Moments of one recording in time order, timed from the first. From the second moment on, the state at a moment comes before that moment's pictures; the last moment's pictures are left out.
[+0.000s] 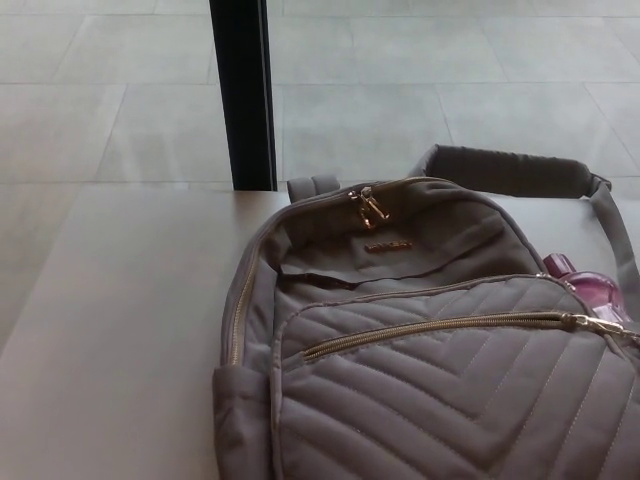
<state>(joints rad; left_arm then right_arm) 0.25 0.61 0.44 1.28 -0.18 -0.24 -0.29 0.01 -1.03 -0.07 0.22 -0.72 -0.20 -0.08</state>
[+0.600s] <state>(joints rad) 0.25 0.59 0.44 1.27 -0.18 -0.24 -0.29 0.36 -0.87 -0.57 0.38 -0.50 -0.08 -0.01</state>
